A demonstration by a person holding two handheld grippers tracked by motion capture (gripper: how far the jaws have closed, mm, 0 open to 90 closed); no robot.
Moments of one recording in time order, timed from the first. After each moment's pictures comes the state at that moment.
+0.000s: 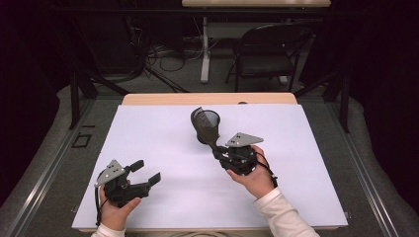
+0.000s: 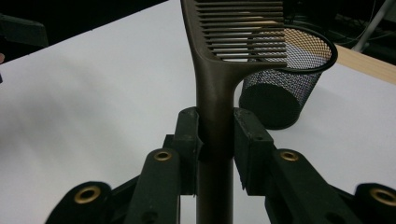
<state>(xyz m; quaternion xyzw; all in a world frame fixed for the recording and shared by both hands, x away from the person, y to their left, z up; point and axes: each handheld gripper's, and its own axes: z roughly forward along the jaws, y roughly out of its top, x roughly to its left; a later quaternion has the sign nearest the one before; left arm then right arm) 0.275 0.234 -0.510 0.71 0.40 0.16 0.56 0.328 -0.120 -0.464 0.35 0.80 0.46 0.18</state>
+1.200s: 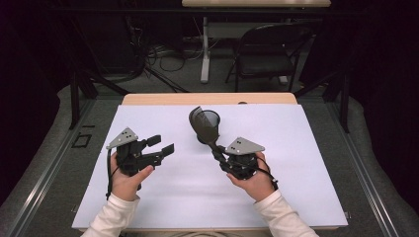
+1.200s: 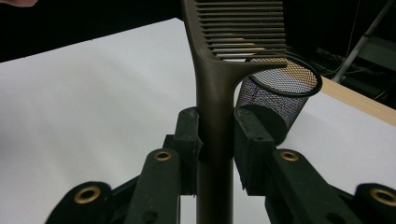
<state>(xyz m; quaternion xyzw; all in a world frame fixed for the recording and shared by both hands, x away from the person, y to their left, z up) 0.323 0.193 -0.439 0.72 0.39 0.12 0.57 0.313 -0.118 -0.462 0.31 0.79 0.48 0.24</state>
